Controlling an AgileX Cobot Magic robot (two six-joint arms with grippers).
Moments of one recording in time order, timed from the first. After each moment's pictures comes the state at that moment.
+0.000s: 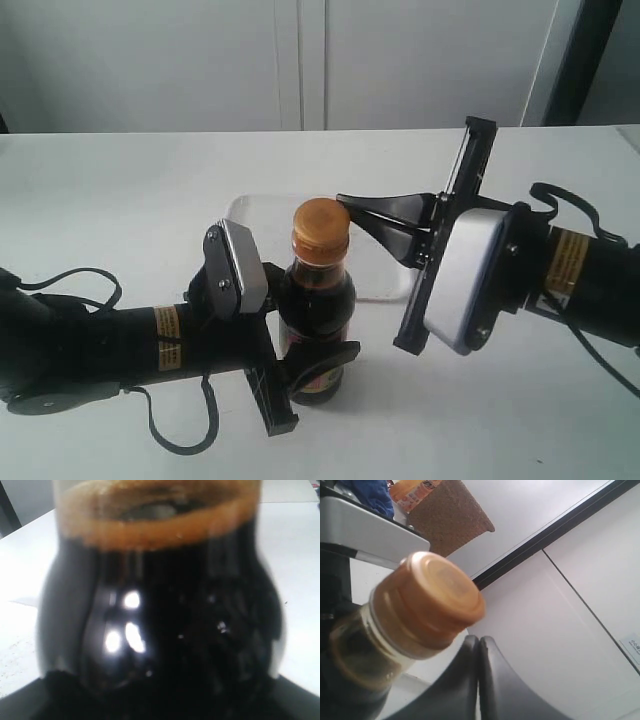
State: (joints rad) left arm -0.65 1.83 -0.60 0.73 -1.03 -0.14; right arm 0.31 1.50 -0.50 -0.88 -1.13 -0.41
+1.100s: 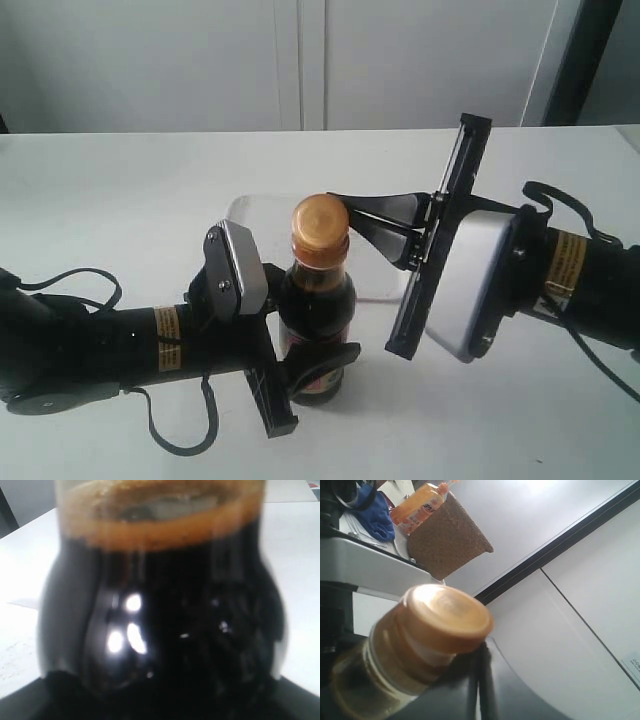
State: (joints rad) left arm -0.65 1.83 -0.60 0.73 -1.03 -0.14; right arm 0.33 1.50 -0.50 -0.88 -1.19 -0.40
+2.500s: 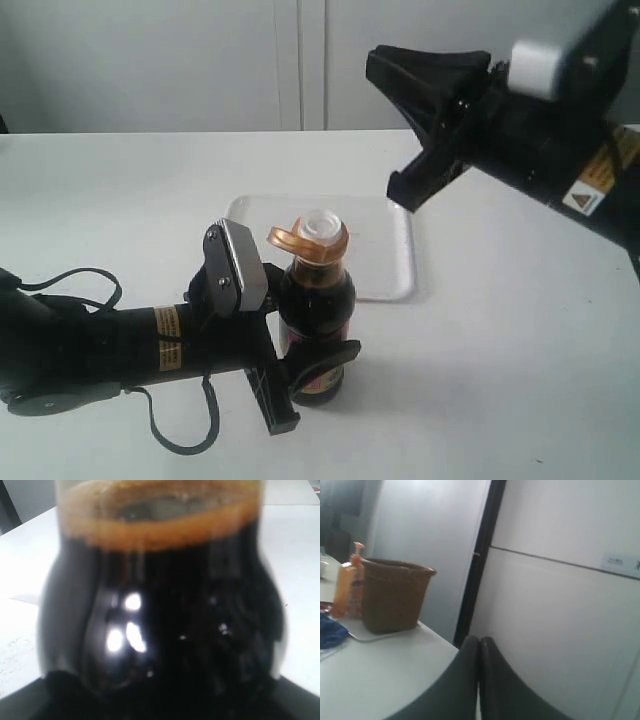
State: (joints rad) left arm -0.65 1.83 -0.60 0.72 -1.03 -0.15; right arm 0.33 1.33 -0.64 -0.68 -0.93 0.39
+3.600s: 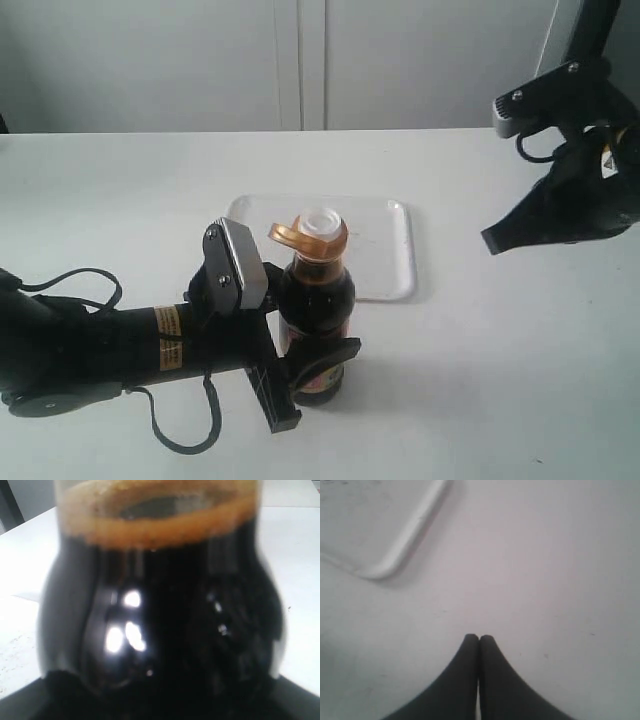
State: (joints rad) left arm -0.65 1.83 -0.60 0.70 -1.03 -0.15; right arm 0.33 1.33 -0.90 -0.23 0.60 0.01
